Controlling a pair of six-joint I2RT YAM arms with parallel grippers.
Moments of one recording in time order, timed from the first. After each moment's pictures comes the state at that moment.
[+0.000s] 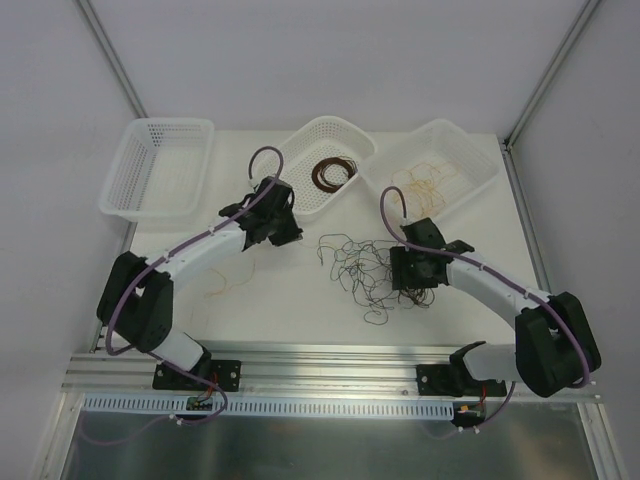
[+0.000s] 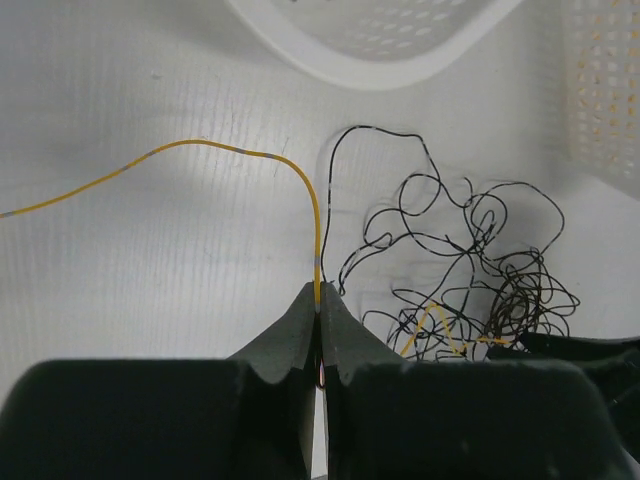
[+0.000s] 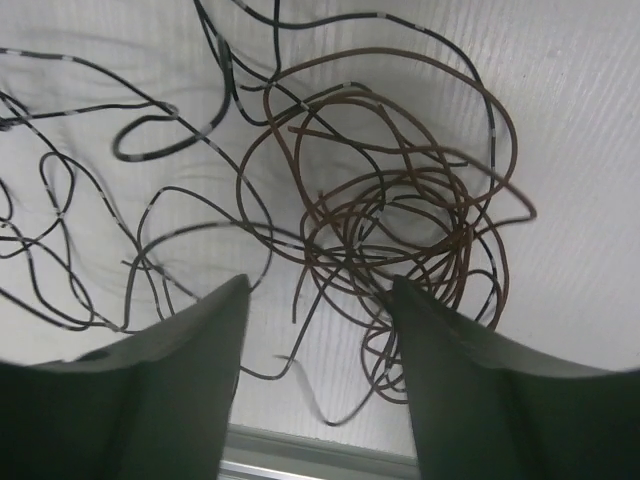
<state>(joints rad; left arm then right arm) -0.57 1.56 1.08 -0.42 -0.04 -0.89 0.47 1.30 0.73 -0.58 0.04 0.34</state>
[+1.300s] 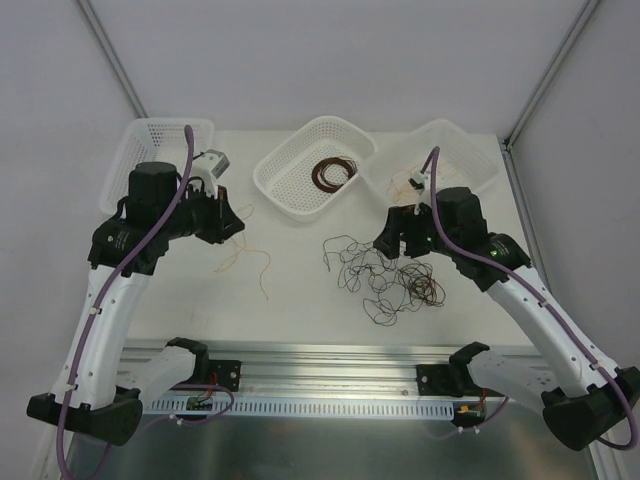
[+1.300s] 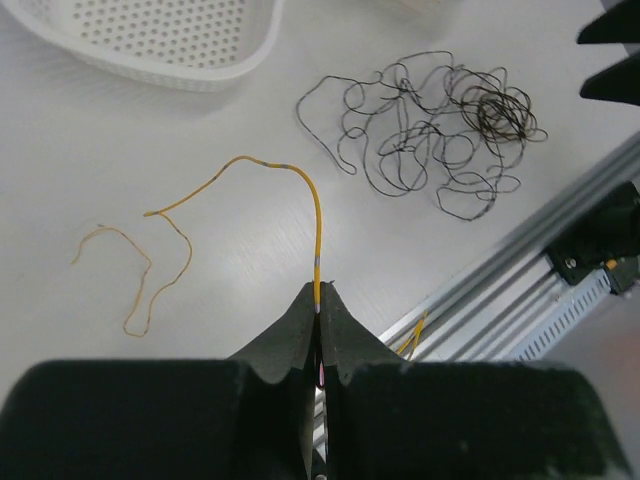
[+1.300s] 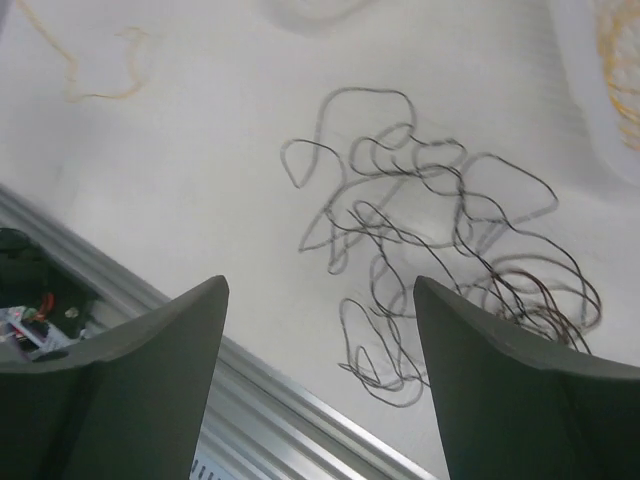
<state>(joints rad) -0.22 1.00 1.35 -0.97 0.41 -0.06 0.52 1.01 1.05 -0.68 -0.13 0.30</state>
